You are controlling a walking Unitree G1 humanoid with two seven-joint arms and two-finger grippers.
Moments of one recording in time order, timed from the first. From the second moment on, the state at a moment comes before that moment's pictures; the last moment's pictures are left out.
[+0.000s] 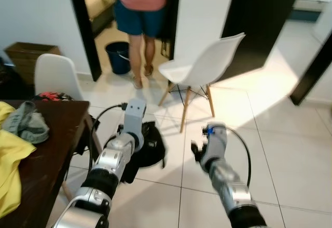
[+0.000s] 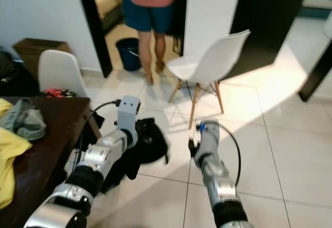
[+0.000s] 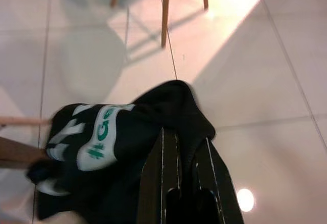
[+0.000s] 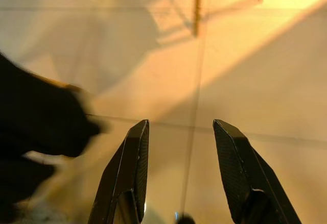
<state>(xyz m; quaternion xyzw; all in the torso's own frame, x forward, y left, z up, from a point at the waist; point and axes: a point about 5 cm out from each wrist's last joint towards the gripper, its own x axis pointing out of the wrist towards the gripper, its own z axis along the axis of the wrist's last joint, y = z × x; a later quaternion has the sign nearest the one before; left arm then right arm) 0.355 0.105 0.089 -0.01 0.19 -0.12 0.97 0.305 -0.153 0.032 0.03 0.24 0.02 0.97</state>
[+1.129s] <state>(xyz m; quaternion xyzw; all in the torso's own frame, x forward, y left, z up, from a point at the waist) 0.336 0.137 0.098 0.00 0.08 -0.14 0.99 0.297 -0.153 0.029 0.03 0.23 0.01 0.97</state>
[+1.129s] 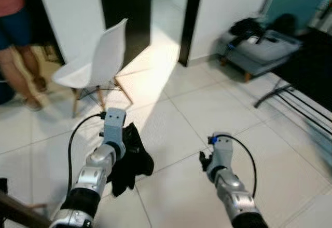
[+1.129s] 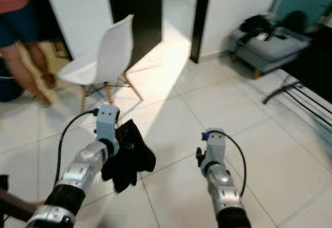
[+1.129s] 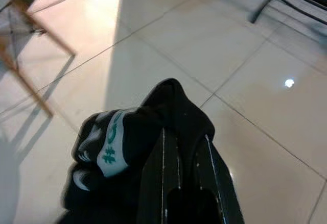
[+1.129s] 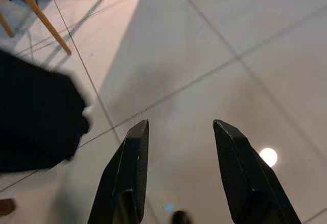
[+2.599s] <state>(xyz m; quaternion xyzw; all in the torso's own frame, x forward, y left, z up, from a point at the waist) 0.316 0.202 0.067 0.01 0.13 0.06 0.99 0.298 -0.127 0.046 -0.11 0.09 0.14 0.98</state>
